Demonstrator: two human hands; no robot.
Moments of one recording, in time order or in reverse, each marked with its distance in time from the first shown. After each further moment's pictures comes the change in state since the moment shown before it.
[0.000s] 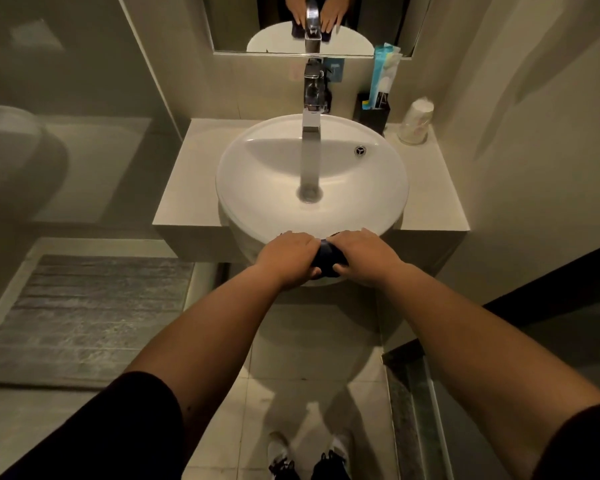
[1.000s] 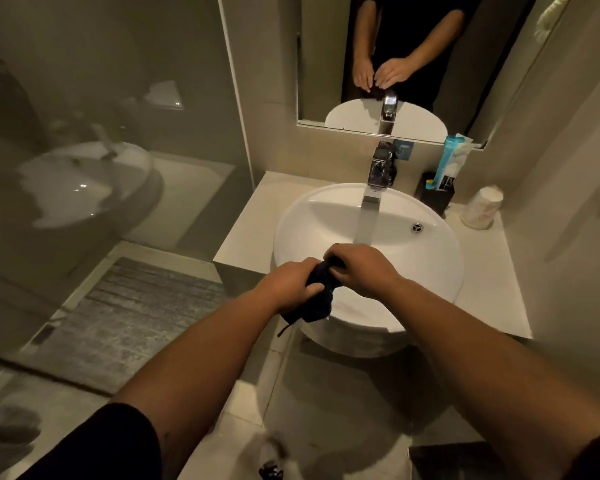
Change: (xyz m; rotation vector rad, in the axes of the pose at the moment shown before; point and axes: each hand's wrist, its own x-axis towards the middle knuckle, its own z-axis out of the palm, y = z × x) left_hand -0.008 -0.067 -0.064 -0.366 -0.021 -0.377; right_hand 0.103 -0.045 -0.076 0.150 0.089 -0.234
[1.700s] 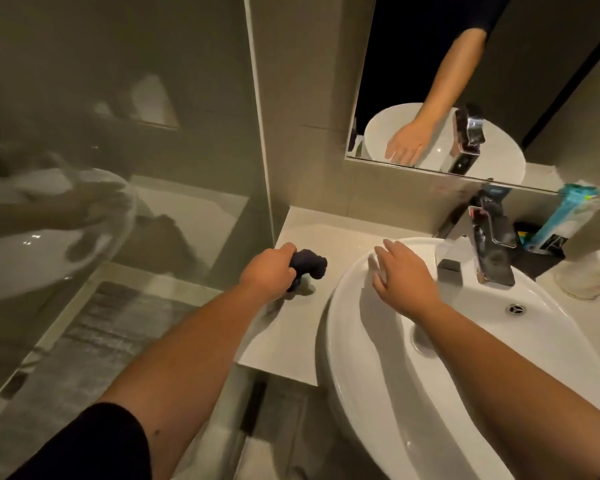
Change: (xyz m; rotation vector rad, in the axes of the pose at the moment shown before) left_hand 0.195 -0.203 -0.108 -0.009 0.070 -0.230; right_hand 0.230 0.086 0.057 -0.264 0.110 0.232
